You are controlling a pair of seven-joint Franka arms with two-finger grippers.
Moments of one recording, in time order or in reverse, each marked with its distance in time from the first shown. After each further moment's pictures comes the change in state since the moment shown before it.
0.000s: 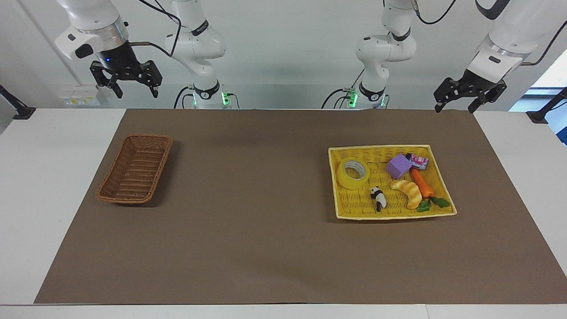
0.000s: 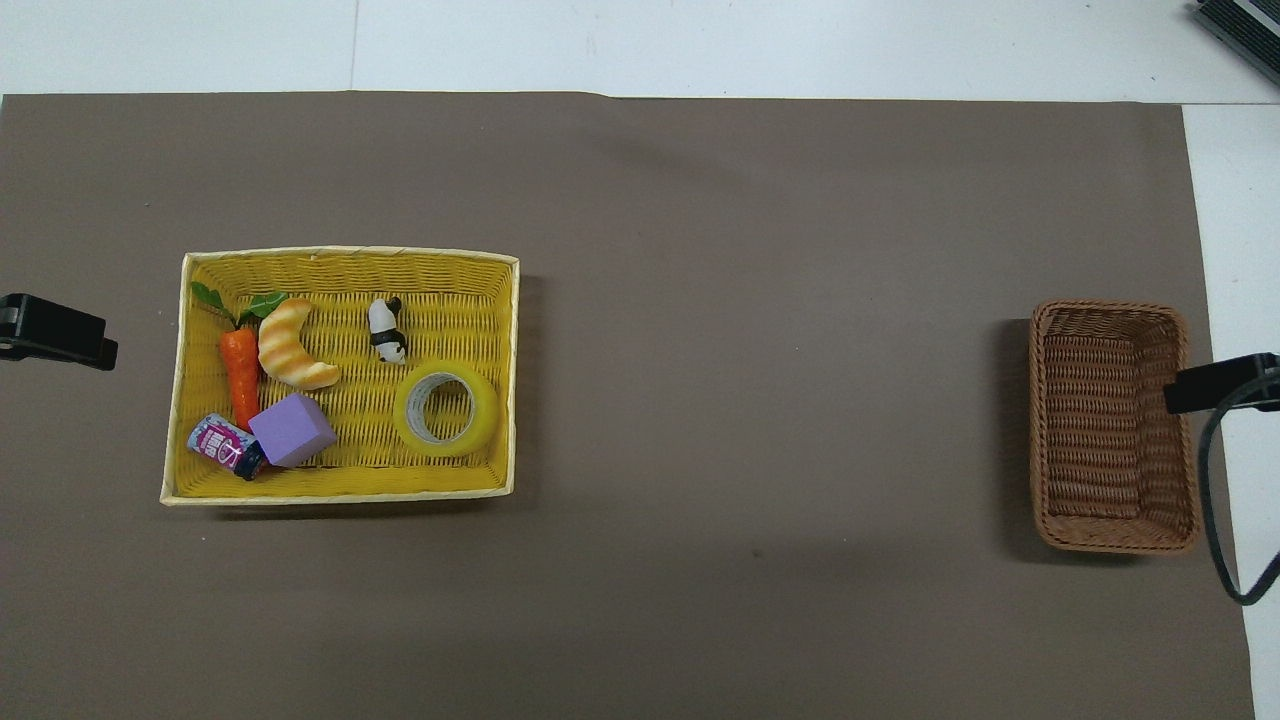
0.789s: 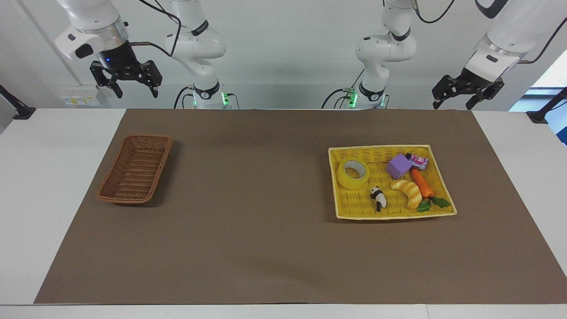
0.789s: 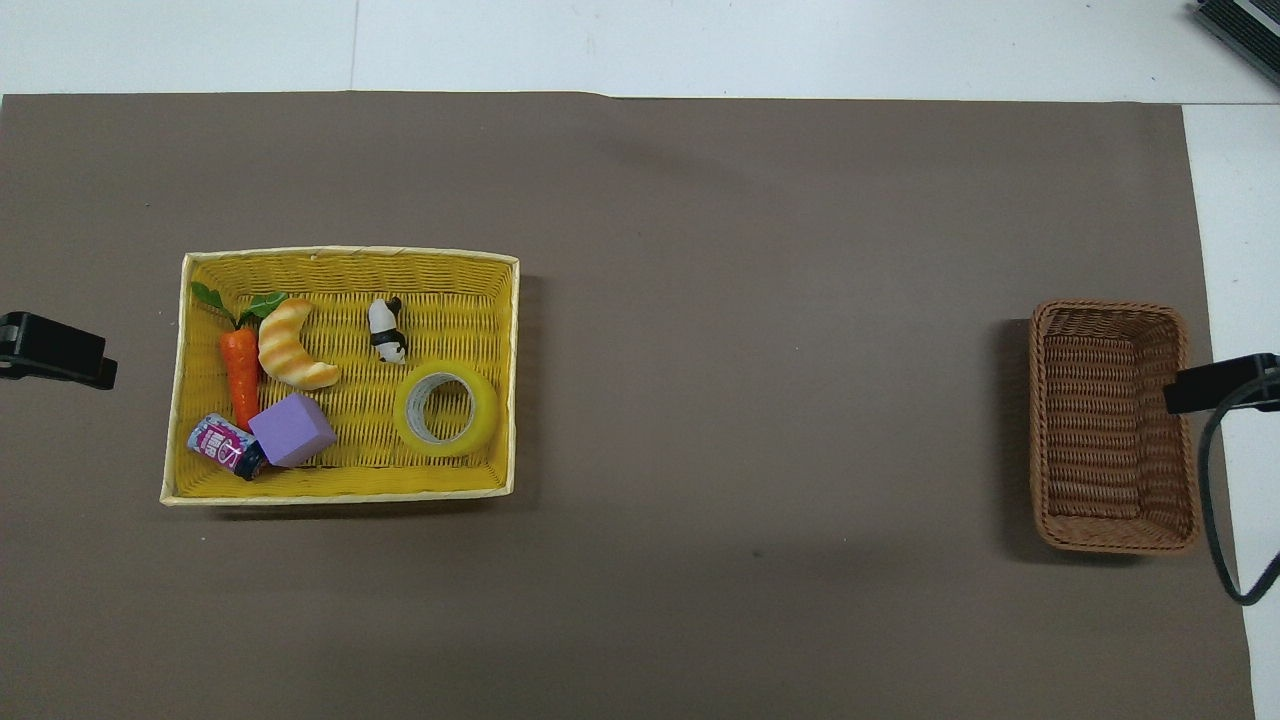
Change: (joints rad) left arm 0.001 -0.018 0.002 -0.021 0.000 -0.035 0.000; right arm 0.000 0.000 0.000 0.000 0.000 0.000 0.000
